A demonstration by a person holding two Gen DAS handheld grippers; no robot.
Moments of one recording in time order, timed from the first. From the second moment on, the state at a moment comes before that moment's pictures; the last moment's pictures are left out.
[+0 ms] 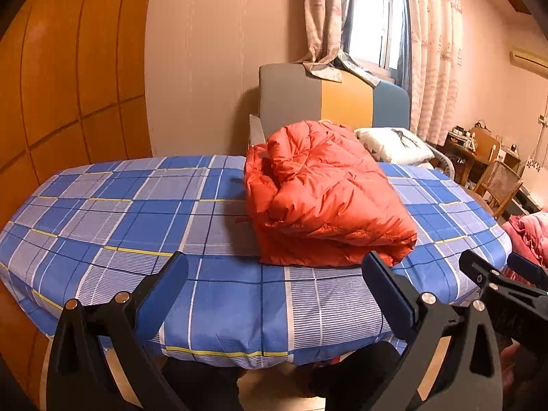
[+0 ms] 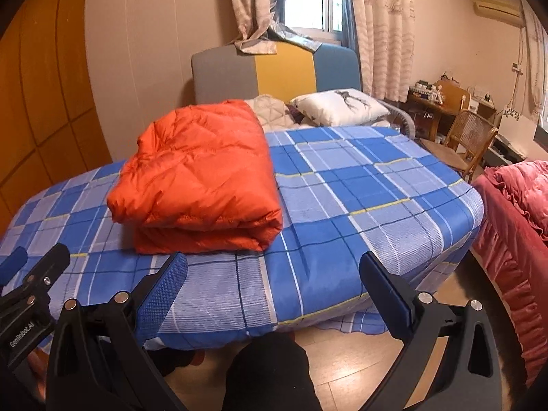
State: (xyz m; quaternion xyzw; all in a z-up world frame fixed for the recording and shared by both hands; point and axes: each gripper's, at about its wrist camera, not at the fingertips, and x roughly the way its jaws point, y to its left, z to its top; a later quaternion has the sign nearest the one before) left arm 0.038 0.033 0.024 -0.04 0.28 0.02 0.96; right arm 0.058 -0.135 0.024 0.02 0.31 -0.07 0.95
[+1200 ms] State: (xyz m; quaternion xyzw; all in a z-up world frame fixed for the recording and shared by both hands) left arm 0.039 -0.008 0.016 0.02 0.29 -0.02 0.96; right arm 0.055 -0.154 0.020 -0.01 0.32 -0.07 0.94
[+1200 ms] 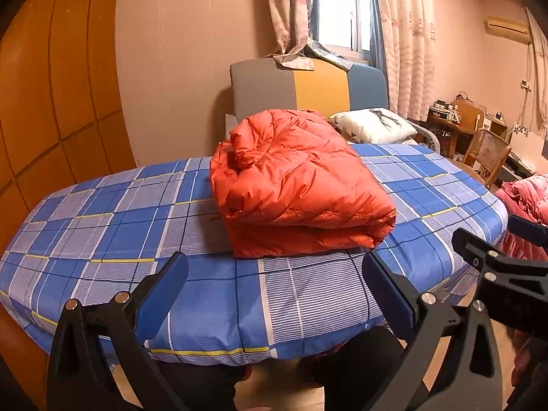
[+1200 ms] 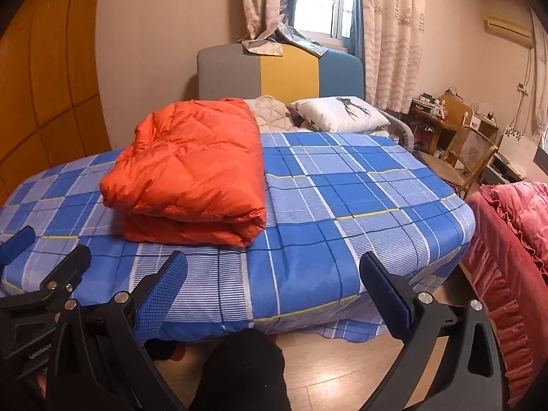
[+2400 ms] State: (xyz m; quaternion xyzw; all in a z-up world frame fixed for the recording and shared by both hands) left arm 0.041 0.003 0.008 0.00 0.30 -0.01 0.95; right arm 0.058 -0.144 0.010 -0.02 0.33 -0.05 0.94
